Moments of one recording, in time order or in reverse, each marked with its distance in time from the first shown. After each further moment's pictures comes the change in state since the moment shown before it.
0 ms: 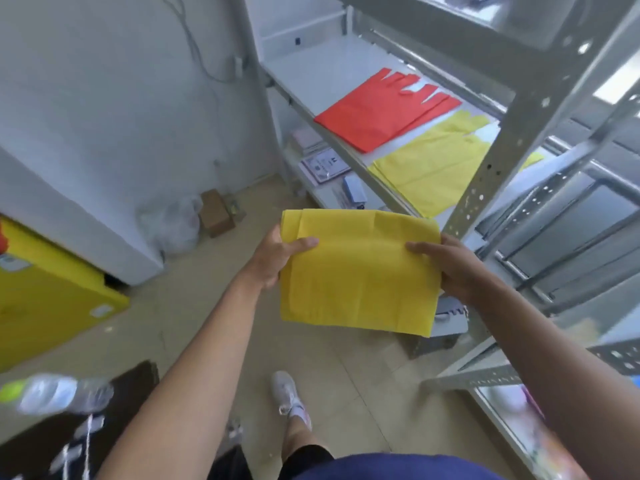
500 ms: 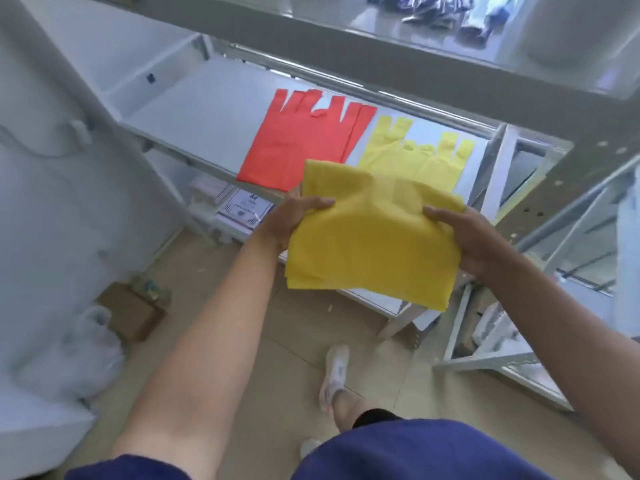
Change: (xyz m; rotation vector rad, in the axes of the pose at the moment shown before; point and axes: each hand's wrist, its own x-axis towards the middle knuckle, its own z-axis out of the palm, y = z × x) left_hand 0.316 0.137 0.016 0.081 -0.694 -0.147; right_hand 0.128 -0.106 0.039 0.348 0.492 -0.189
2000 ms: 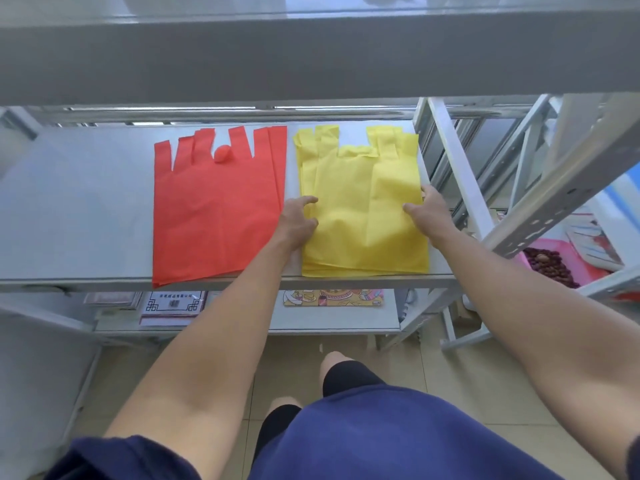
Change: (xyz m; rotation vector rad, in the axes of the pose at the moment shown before) left_hand 0.285 -0.045 -0.019 1.063 -0.116 0.228; right_hand 0.194 0.061 -0.040 -0.500 0.726 -0.056
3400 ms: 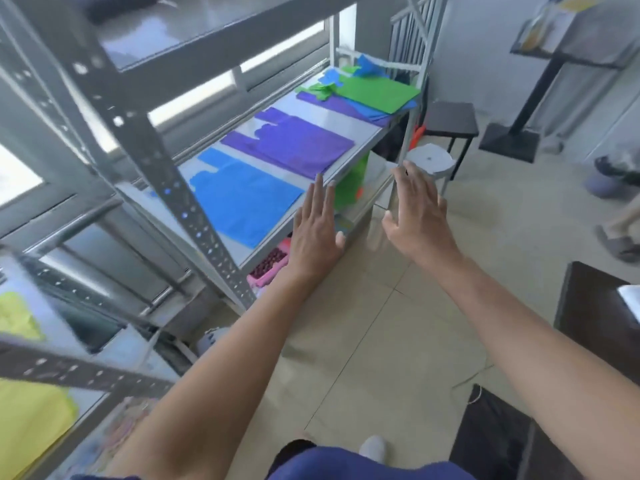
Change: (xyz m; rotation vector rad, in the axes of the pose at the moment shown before) left_hand -0.293 0.541 0.478 0.354 -0.352 1.109; right_hand -0.357 0.259 -0.573 -0.581 0.859 0.171
